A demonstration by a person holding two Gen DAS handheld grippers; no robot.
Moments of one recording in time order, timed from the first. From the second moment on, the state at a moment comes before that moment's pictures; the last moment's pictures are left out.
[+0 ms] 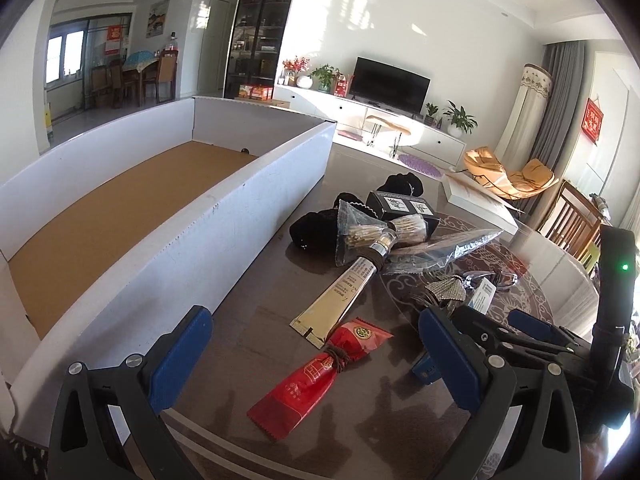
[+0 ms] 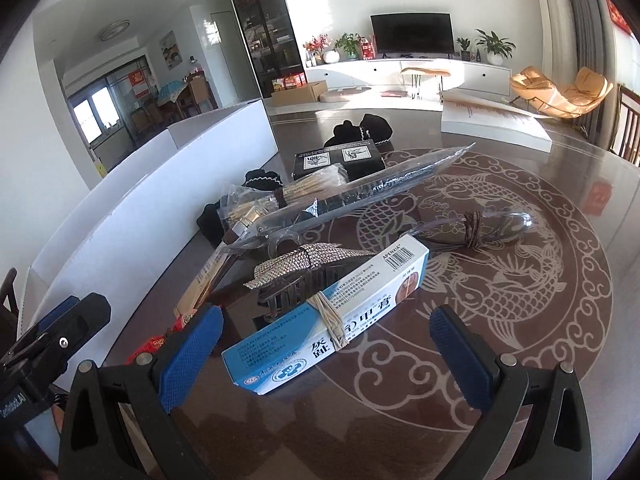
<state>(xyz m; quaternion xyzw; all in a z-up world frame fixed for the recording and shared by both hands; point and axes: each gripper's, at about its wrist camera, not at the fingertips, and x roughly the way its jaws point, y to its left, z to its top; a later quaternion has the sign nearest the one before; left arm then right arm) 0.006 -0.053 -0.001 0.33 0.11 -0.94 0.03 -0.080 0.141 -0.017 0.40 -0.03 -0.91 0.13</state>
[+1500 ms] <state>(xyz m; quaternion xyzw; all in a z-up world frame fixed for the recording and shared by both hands) -0.027 -0.009 -0.062 0.50 0.04 -0.87 0.00 -0.022 0.216 -0.053 0.44 0.02 -0.90 0.06</state>
